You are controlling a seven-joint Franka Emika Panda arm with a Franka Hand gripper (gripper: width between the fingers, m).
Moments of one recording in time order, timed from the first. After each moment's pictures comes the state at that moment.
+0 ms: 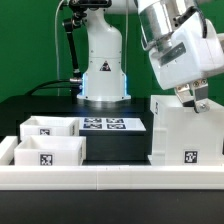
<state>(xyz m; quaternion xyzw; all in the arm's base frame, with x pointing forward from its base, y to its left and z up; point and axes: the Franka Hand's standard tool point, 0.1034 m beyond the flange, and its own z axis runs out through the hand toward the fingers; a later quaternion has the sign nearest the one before) 0.629 0.090 0.119 -0.74 0.64 0.02 0.19</state>
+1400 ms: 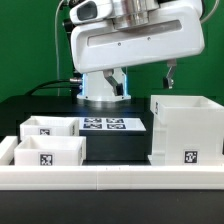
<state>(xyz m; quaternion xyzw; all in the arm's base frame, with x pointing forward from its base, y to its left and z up) 0.596 0.019 0.134 -0.99 0.09 0.02 0.11</state>
